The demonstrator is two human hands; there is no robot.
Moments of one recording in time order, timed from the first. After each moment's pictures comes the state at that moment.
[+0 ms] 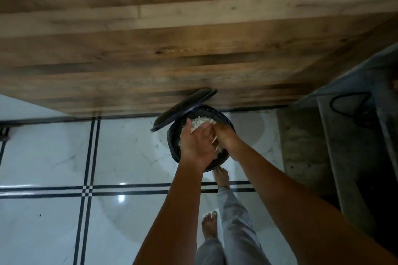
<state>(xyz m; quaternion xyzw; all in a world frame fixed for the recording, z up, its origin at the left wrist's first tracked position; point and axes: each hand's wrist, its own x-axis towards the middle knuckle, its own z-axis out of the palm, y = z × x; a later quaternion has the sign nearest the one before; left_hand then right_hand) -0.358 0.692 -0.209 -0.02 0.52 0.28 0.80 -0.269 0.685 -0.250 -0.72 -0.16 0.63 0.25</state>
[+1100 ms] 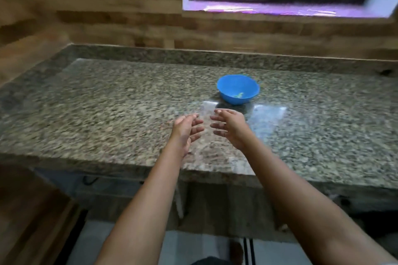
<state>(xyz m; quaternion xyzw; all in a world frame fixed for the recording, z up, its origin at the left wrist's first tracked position) -0.066 0.157 0.073 0.60 0.12 -0.17 0.77 -0.076 0.025 0.072 -0.63 0.19 0.02 0.75</state>
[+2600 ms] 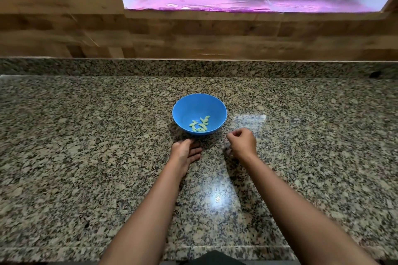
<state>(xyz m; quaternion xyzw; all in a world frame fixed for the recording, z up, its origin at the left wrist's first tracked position) 0.062 -0.006 0.008 0.60 0.19 -0.24 0.74 0.030 -0.154 0.009 -0.79 0.33 -0.10 0.51</state>
